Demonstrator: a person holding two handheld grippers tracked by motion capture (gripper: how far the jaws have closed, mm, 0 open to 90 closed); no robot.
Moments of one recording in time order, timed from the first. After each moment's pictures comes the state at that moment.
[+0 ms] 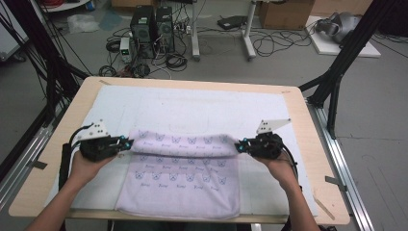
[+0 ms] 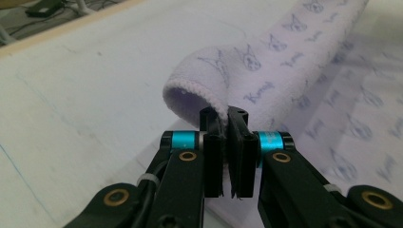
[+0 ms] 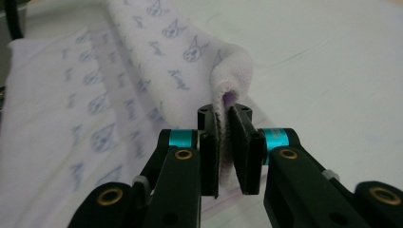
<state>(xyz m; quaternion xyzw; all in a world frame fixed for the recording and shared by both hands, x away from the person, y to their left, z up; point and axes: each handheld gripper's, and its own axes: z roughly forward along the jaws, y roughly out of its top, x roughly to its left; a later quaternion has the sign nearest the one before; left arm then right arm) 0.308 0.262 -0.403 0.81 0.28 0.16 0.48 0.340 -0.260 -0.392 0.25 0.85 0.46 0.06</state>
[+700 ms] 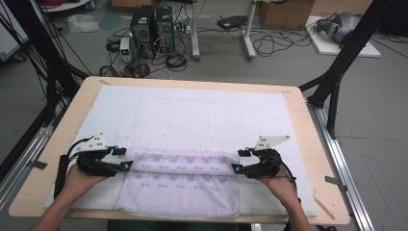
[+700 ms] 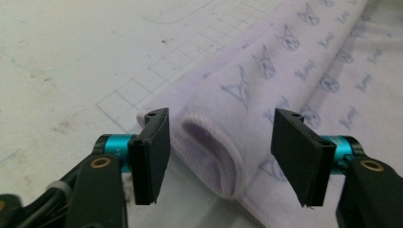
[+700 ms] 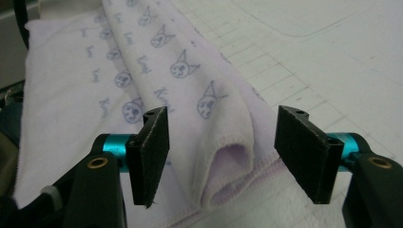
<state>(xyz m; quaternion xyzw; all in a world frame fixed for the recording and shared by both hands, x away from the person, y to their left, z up) 0.302 0.261 -0.414 0.83 0.30 0.11 0.45 0.311 -0.252 -0.413 0.26 0.85 0.46 0.05</state>
